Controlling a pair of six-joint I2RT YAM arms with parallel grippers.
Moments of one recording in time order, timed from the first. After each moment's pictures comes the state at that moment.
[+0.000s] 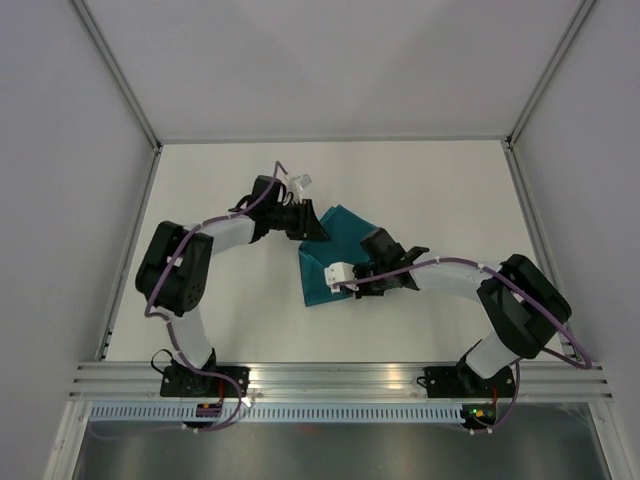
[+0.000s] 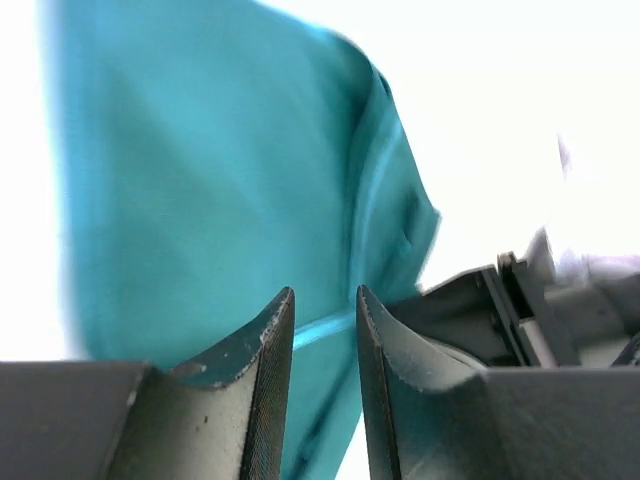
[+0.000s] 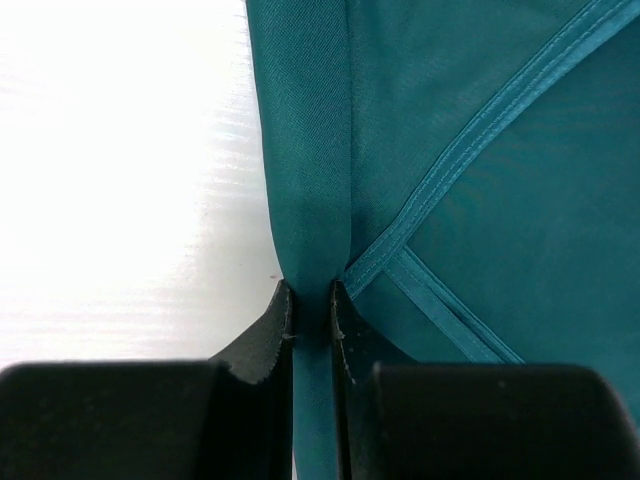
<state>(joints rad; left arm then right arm) -0.41 1.91 1.13 -0.01 0.80 -0.37 0.72 1.57 0.76 -0.23 -0.39 -0.95</state>
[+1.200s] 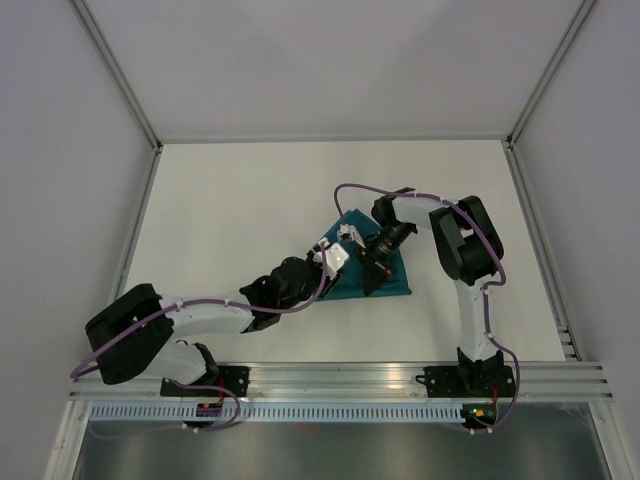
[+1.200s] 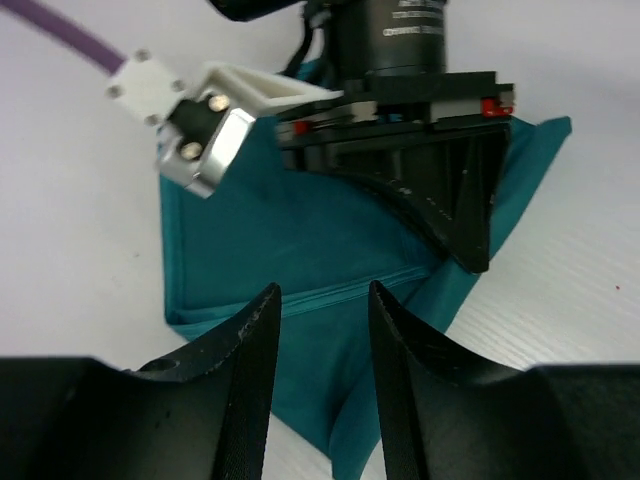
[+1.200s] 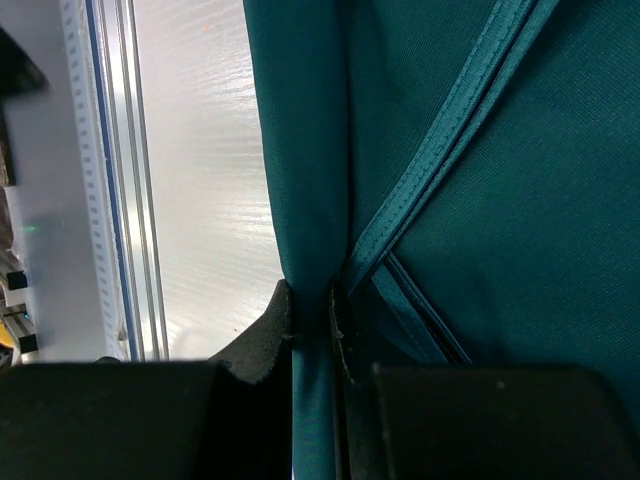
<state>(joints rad) -0.99 1.34 0.51 0.55 -0.22 0.12 0.41 2.18 1.44 -1.18 -0.89 -1.04</state>
